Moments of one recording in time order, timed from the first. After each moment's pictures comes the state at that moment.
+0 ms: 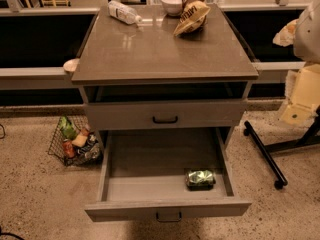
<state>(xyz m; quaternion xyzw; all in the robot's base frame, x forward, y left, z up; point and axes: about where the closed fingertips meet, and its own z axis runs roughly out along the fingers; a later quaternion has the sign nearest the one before) 0.438 -0.215 0.981 -0.60 0.78 -0.04 0.17</state>
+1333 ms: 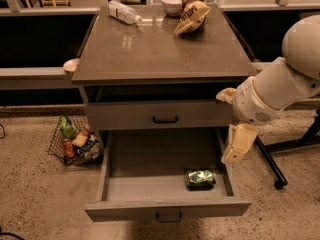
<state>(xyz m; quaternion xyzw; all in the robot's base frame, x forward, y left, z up) 0.471 -0.156 0.815 -0.66 0.72 0.10 0.21</state>
